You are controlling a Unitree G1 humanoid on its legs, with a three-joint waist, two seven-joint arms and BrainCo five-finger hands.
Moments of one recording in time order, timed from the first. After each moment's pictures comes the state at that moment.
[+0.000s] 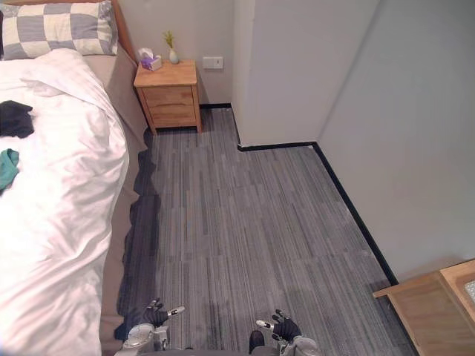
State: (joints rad) left arm -0.04 0.05 -0.11 1.16 -0.29 -0.18 0.17; right arm 0.02 -0.09 -0.03 1.15 0.17 -0.10 0.19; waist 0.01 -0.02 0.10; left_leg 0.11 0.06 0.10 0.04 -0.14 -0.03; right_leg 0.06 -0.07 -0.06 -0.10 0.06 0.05
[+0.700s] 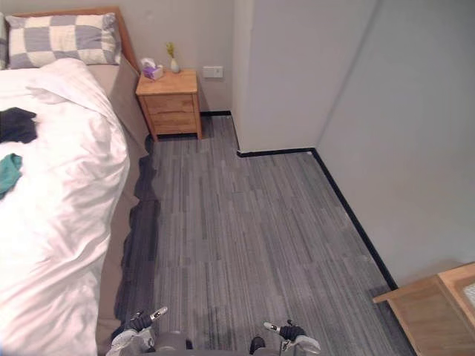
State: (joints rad) left arm 0.04 0.04 0.17 1.07 -0.37 -0.02 0.14; right arm 0.00 -0.09 -0.14 1.12 0.13 0.08 0.02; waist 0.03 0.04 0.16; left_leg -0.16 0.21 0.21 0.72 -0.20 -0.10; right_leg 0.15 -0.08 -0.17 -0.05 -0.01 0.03
